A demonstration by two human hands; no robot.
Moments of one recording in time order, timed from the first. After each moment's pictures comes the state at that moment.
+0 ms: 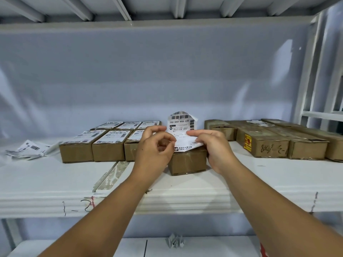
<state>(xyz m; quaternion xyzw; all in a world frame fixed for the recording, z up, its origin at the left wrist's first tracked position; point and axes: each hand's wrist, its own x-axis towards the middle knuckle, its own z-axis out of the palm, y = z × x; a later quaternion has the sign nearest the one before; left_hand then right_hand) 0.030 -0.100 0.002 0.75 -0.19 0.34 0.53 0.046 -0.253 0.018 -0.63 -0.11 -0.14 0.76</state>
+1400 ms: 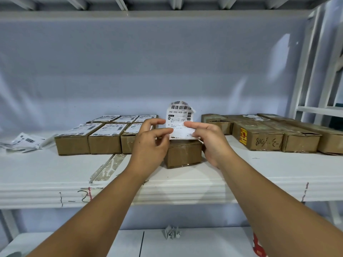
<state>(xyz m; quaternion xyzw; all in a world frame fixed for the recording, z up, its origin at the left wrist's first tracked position) 0.028 -0.100 -0.001 0.77 -0.20 0.36 0.48 0.036 -0.256 0.018 -0.63 -0.11 -0.11 0.76</state>
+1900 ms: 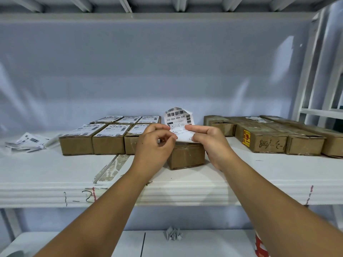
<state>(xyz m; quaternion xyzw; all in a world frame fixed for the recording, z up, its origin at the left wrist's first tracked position) 0.024 -0.100 0.001 0.78 -0.17 0.34 0.50 0.039 -0.253 0.013 -0.68 -0.13 -0.13 0.71</state>
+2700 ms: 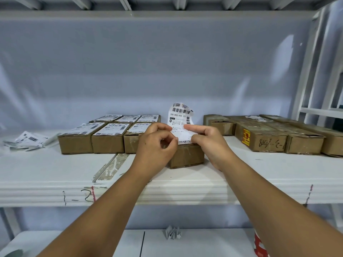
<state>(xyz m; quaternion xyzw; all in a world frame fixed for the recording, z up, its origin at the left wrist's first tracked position) 0.023 -0.099 -0.002 0.80 -0.20 0.36 0.44 0.042 -0.253 0.010 -0.73 -0.13 -0.14 0.66</state>
